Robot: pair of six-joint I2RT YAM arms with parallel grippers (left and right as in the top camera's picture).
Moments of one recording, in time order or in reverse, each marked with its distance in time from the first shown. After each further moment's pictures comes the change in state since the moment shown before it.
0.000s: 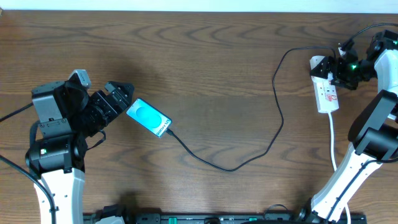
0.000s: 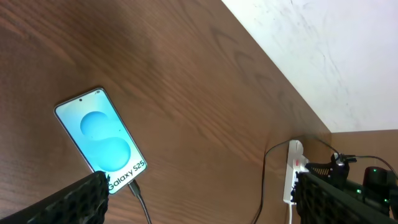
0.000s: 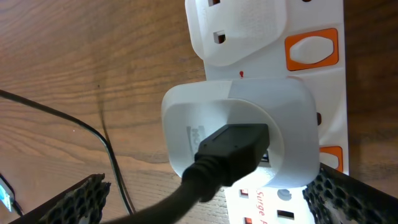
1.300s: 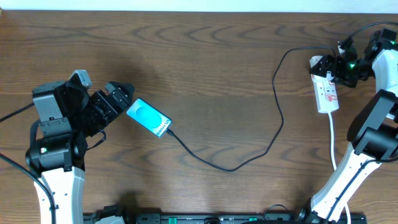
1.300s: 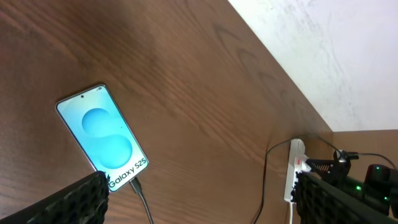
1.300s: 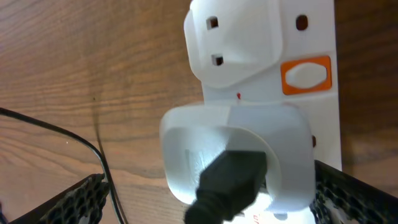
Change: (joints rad) left arm 0.000 0.010 0.000 -0.008 0.000 0.000; right arm 0.015 0.000 -0.013 0.061 0.015 0.016
